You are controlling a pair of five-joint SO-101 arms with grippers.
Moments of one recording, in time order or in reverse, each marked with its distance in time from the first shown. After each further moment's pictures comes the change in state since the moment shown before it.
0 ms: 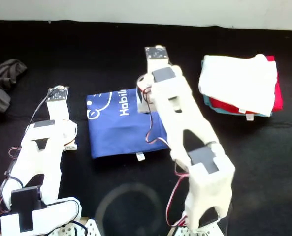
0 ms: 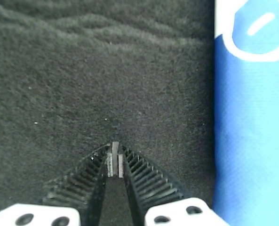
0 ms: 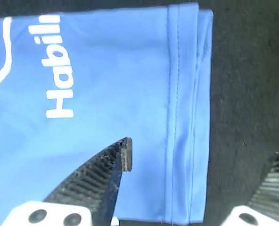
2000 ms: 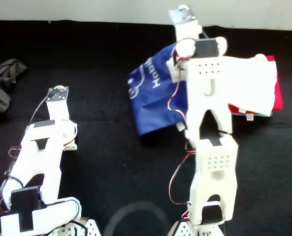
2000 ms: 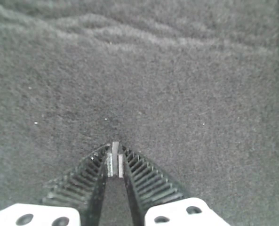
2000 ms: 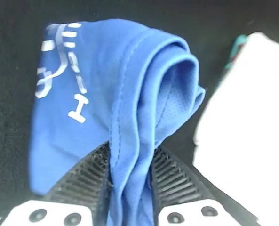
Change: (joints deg) left arm 0.0 0.0 0.0 0.0 0.0; right arm 14.5 13.3 -49.8 22.3 27.3
